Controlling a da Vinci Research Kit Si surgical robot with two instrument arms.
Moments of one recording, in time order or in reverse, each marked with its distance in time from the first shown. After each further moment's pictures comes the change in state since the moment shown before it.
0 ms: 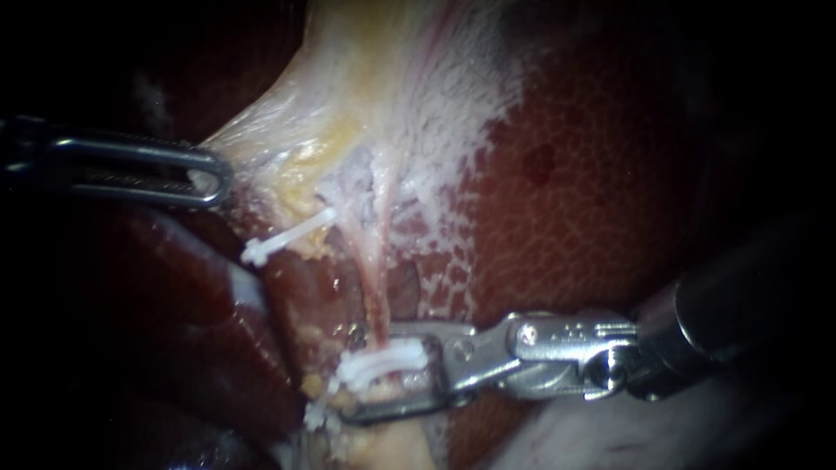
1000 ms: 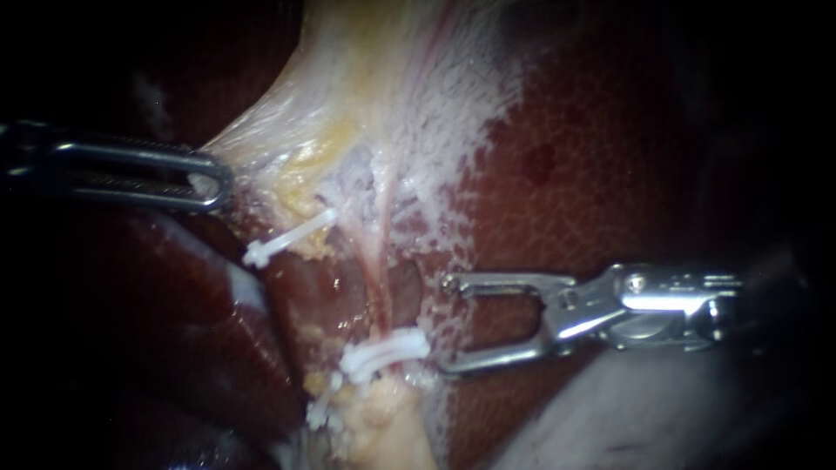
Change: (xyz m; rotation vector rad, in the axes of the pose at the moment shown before) right arm 0.001 0.003 -0.015 -0.089 0.022 -0.093; left arm 0.001 0.000 0.000 -0.009 0.003 0.007
